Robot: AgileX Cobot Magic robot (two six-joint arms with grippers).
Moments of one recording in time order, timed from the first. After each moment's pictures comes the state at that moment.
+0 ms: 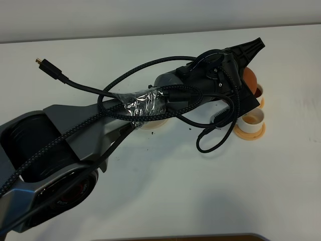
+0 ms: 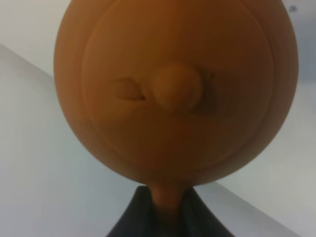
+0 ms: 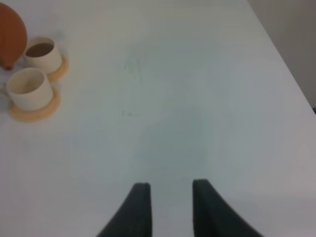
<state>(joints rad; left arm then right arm) -0.89 2.33 -1.92 0.81 0.54 1.31 0.07 -0.01 -0.52 0.01 1.12 -0.06</state>
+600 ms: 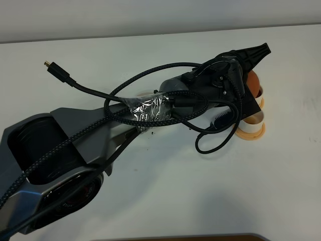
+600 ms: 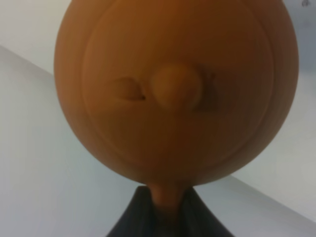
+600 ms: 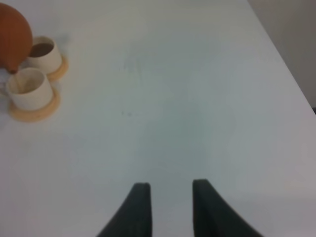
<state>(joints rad) -0.91 2.35 -1.92 0.88 0.52 1.32 0.07 -0.01 -0.52 0.01 1.12 -0.06</state>
